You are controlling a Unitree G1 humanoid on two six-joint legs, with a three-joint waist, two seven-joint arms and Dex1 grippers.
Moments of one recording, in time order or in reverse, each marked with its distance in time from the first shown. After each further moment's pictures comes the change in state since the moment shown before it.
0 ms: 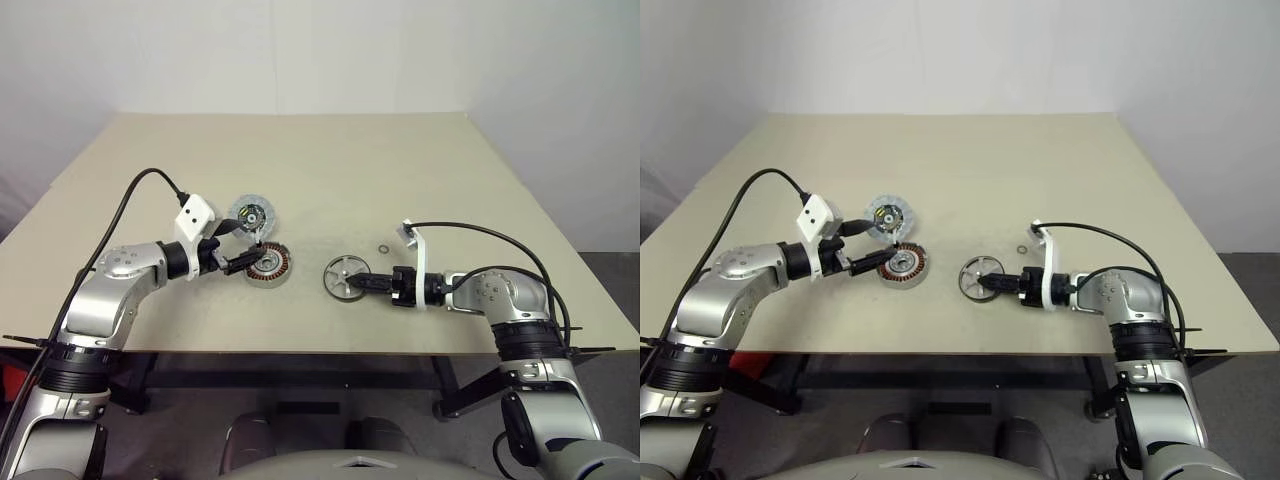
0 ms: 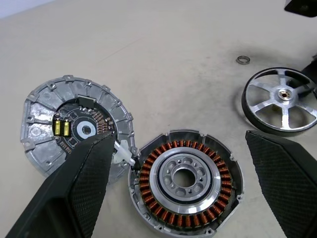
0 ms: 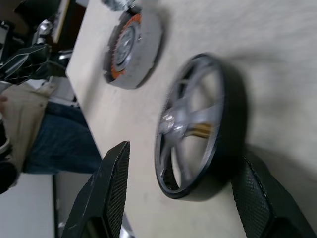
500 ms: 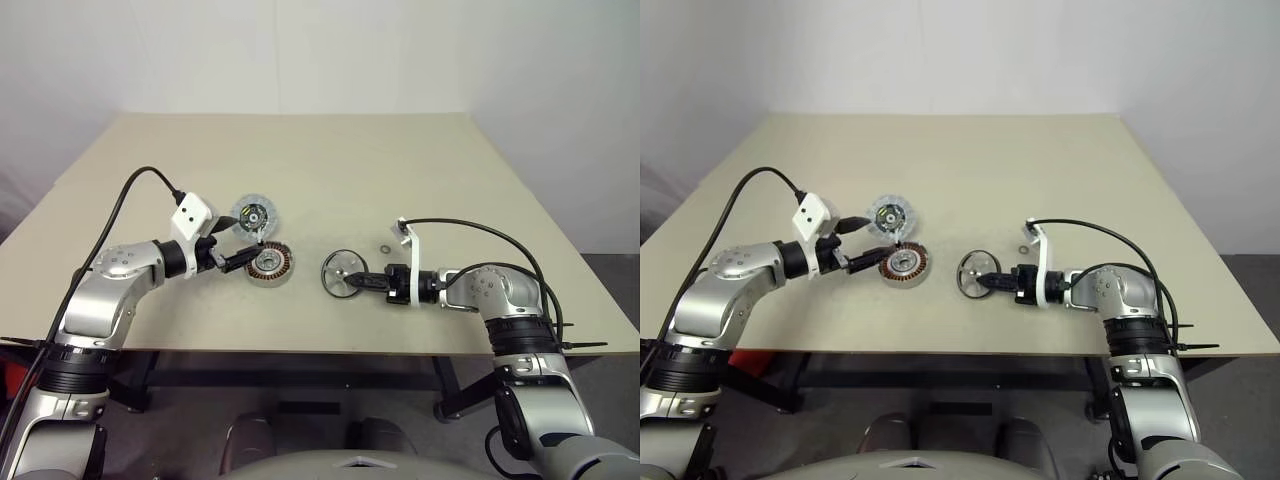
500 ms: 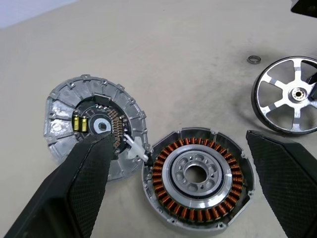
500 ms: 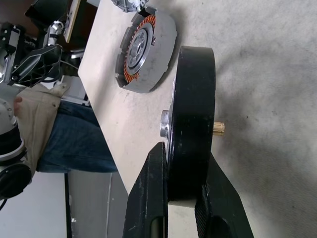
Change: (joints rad) left arm 0.004 0.000 0.011 -0.001 0.019 -0.018 0.010; right arm -0.020 0.012 -0.004 0.026 0.020 0.010 -0.016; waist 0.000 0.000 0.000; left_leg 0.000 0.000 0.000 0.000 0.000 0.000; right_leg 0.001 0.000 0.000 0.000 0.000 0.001
